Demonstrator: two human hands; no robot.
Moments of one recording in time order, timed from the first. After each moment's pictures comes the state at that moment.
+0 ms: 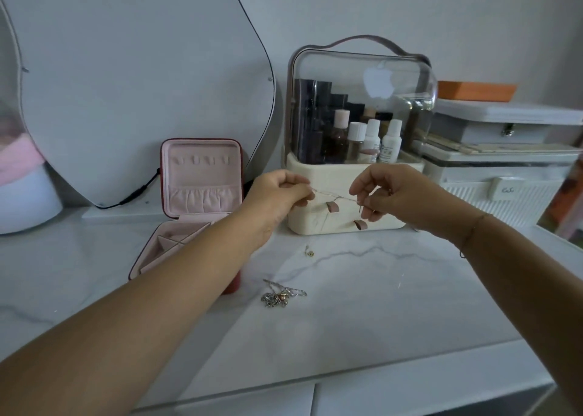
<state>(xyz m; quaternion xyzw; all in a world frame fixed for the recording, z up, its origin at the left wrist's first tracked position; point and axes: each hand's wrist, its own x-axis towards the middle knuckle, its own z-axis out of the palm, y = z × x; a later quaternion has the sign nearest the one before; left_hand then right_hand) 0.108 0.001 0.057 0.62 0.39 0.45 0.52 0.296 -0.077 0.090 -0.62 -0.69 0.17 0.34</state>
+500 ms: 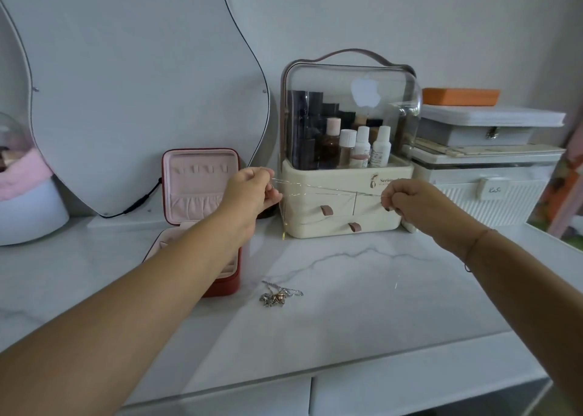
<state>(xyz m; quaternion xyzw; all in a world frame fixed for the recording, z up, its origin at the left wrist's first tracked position) 0.096 0.007 0.068 0.48 0.39 0.56 0.55 0.322 -0.091 0.076 -0.71 -0.56 0.15 0.40</state>
